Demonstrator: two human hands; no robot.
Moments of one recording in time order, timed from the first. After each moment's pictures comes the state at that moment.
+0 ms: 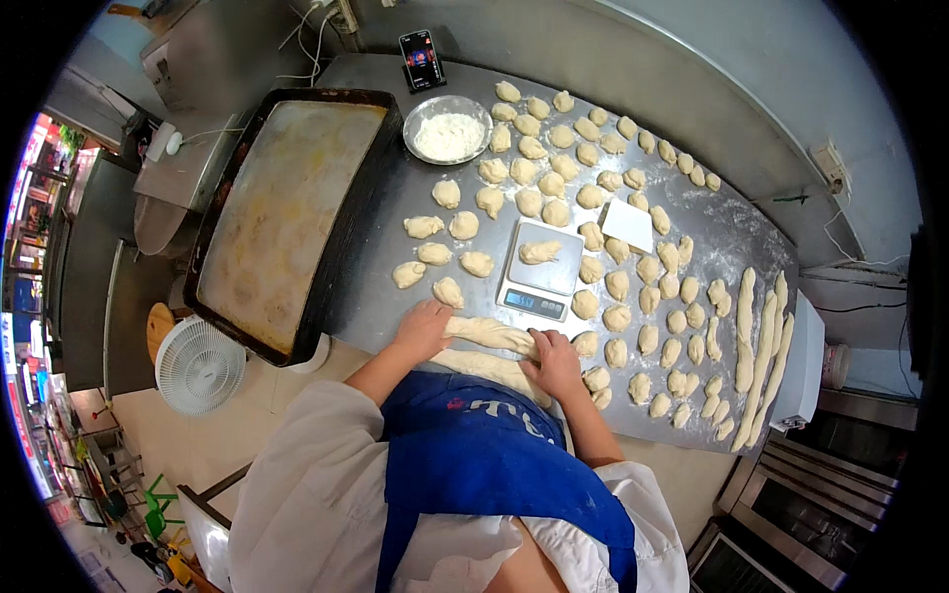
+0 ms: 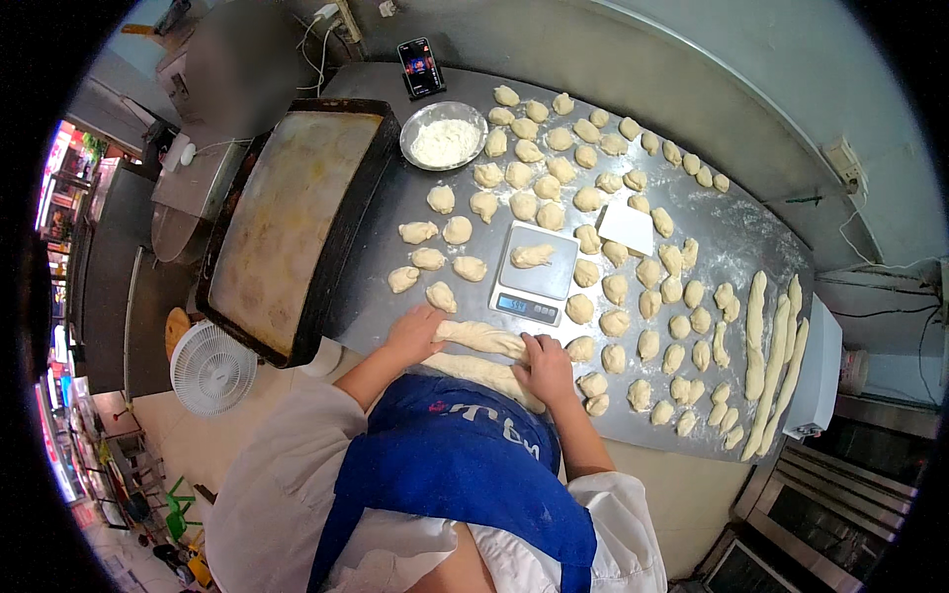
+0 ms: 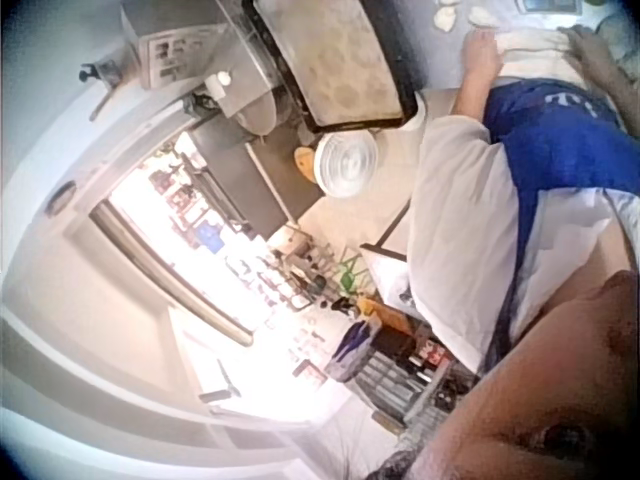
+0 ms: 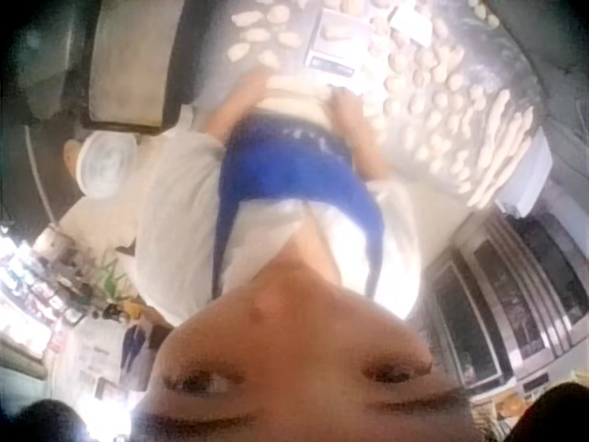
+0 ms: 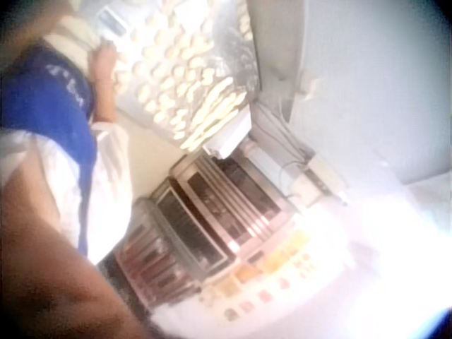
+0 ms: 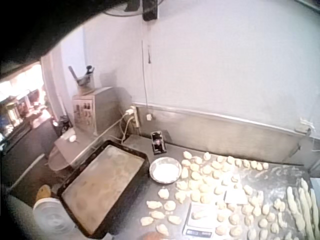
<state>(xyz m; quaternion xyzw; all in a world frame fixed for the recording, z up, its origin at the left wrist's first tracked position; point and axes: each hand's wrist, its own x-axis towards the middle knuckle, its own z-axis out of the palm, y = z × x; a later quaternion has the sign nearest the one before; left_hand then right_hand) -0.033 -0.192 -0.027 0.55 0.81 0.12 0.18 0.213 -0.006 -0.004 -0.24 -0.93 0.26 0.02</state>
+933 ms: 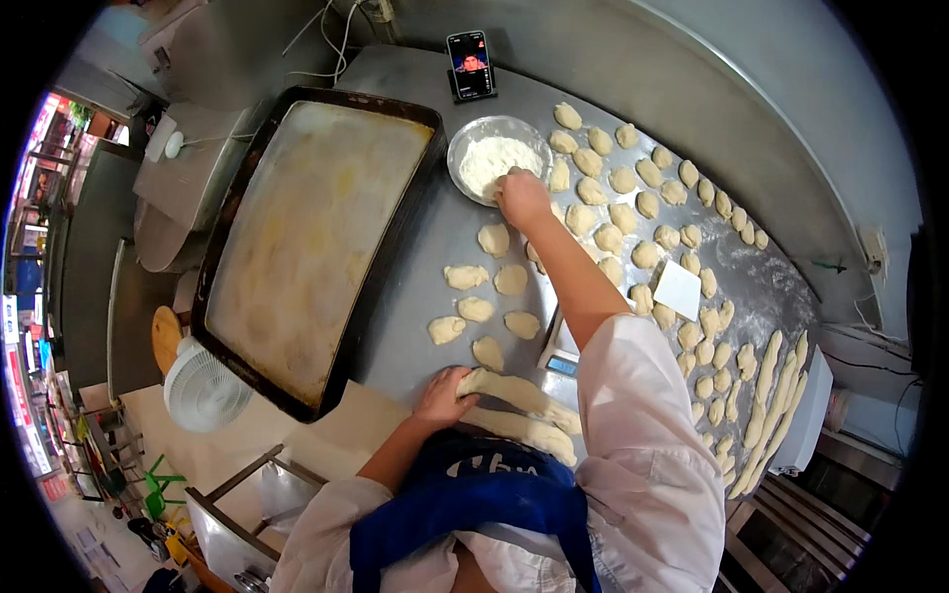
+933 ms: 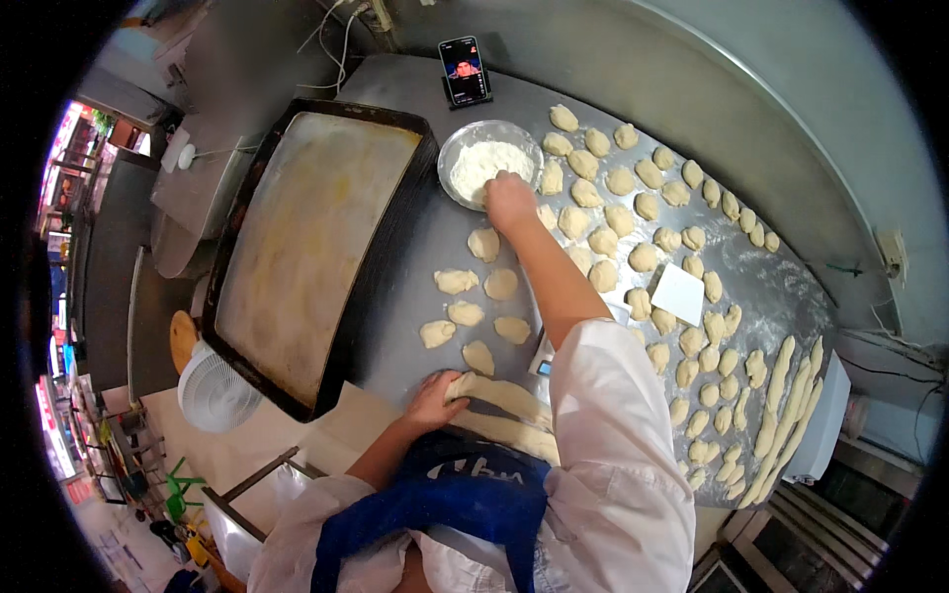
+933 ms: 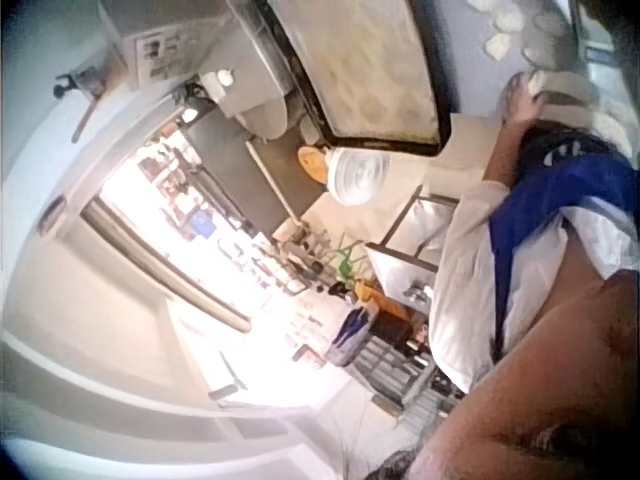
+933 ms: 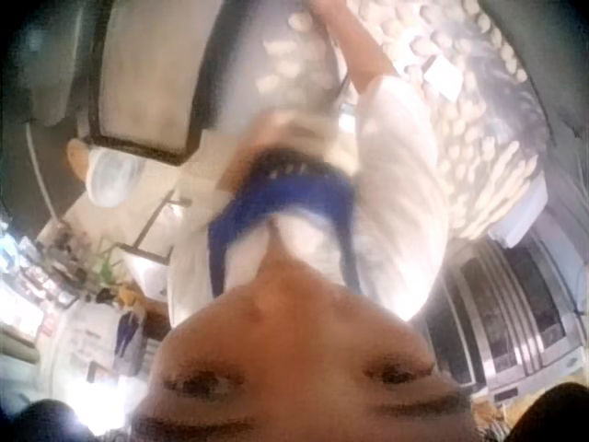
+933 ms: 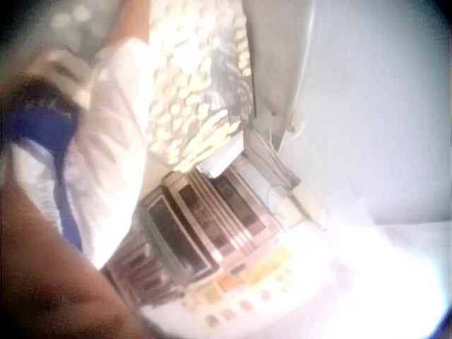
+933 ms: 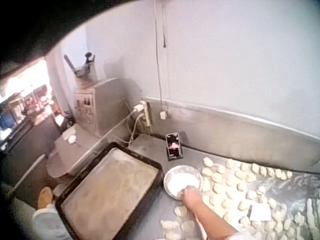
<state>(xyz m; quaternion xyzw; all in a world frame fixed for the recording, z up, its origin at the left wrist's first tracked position) -0.046 -0.223 -0.033 0.31 0.82 0.29 0.39 -0.203 0.134 -0.025 -0.15 -0.98 0.14 0.08</state>
